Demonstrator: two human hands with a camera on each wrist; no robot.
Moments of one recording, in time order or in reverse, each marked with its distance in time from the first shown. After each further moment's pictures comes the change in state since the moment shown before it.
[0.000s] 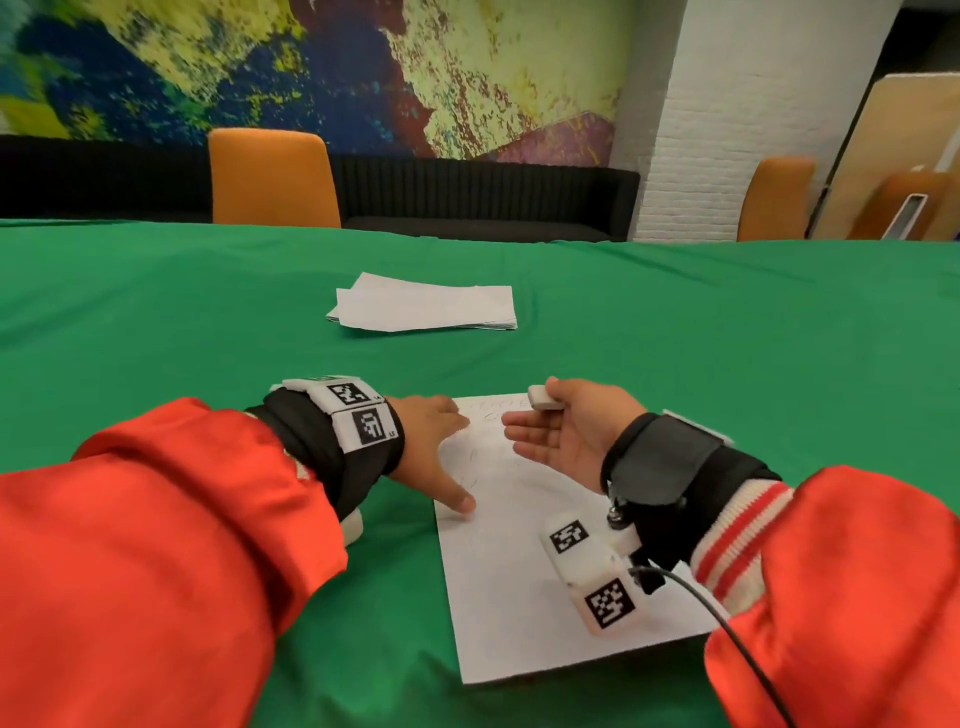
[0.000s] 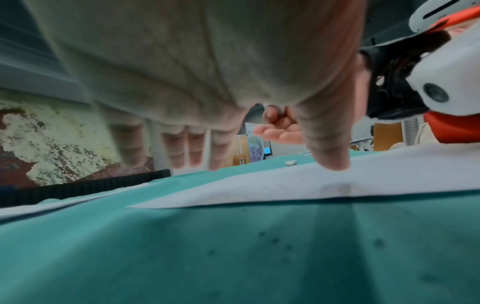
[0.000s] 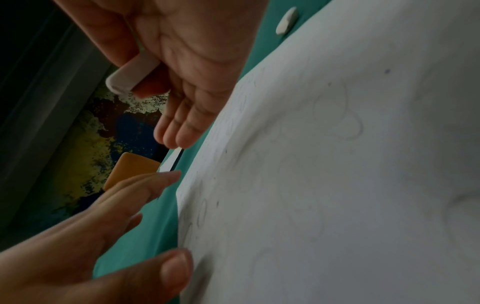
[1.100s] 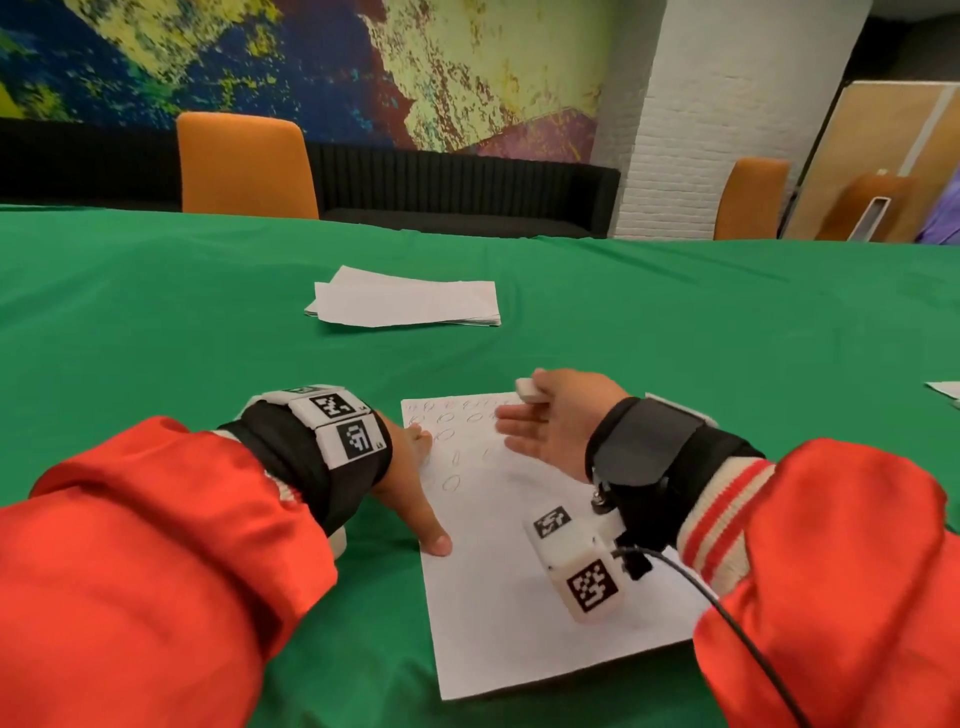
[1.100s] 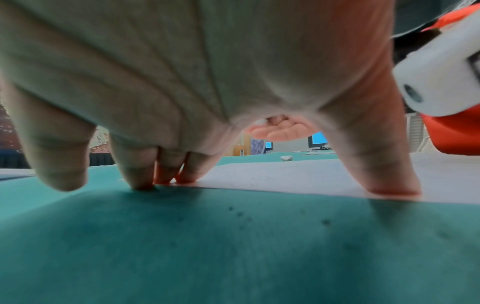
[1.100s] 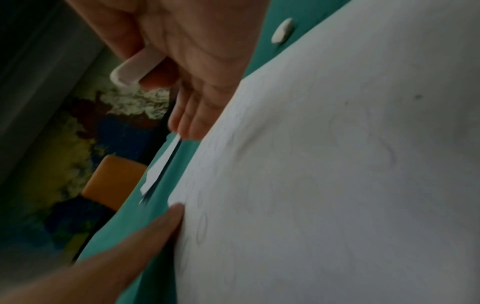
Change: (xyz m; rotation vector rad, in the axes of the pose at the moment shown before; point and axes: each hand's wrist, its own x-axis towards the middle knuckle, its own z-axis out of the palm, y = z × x) left_hand 0.000 0.005 0.005 0.001 -0.261 -0.177; right_hand 0.006 -0.007 0.001 -0.075 0.065 0.074
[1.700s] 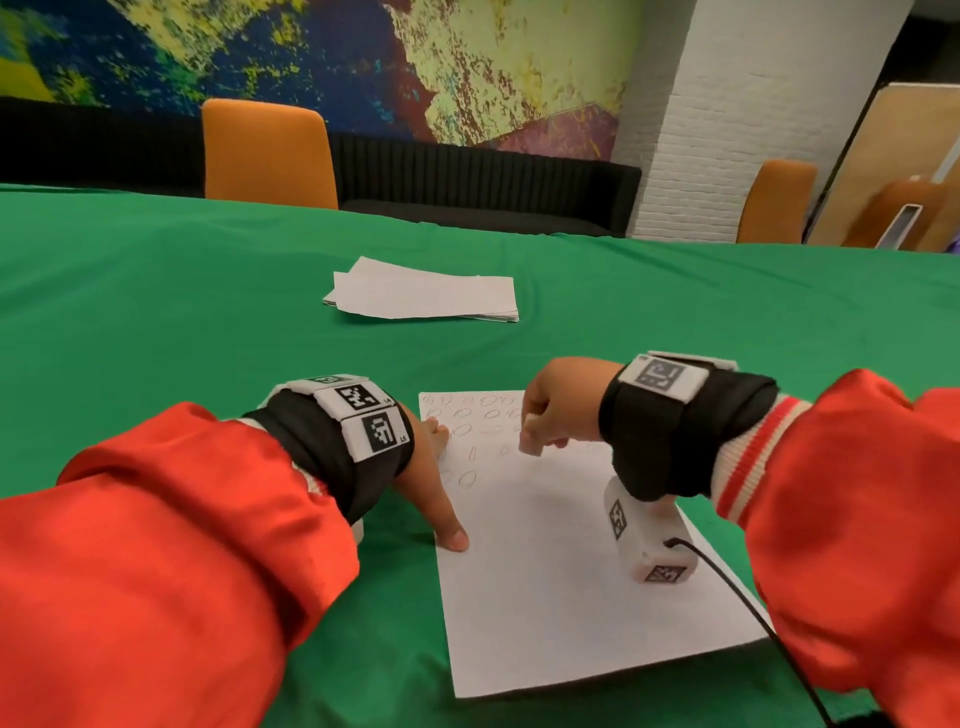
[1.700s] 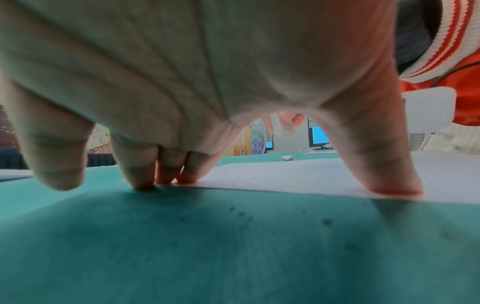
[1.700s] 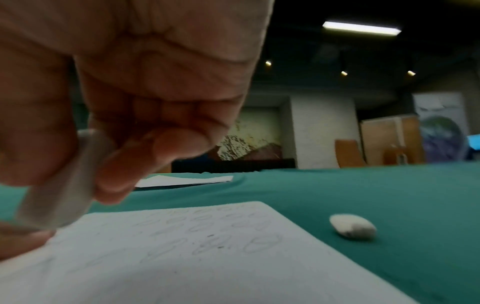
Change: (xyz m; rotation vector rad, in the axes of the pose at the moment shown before) left_hand -0.001 -0.001 0.000 -0.011 0.011 0.014; right_hand -0.013 -0.025 0.012 -1.627 -0.032 -0.315
